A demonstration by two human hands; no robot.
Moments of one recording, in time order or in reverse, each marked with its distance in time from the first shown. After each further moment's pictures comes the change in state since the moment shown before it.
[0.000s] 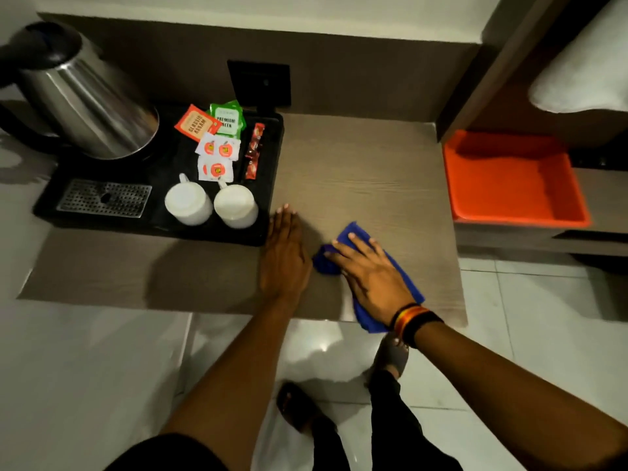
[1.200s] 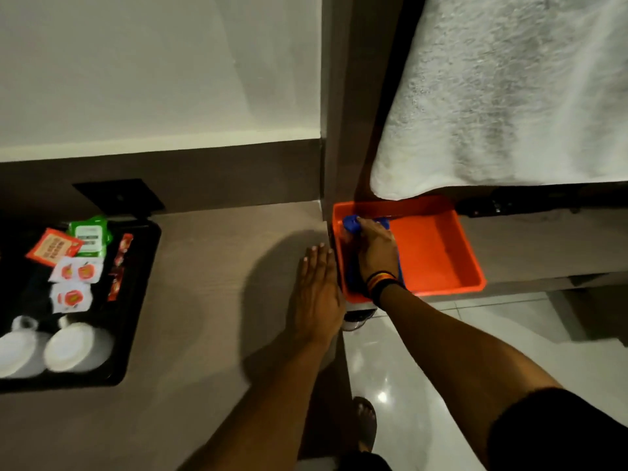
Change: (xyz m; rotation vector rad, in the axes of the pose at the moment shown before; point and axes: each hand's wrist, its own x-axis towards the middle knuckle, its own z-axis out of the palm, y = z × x) left_hand 0.110 0.249 0.144 0.103 -0.251 0.202; right_hand 0.069 0.283 -0.117 0.262 0.502 0.654
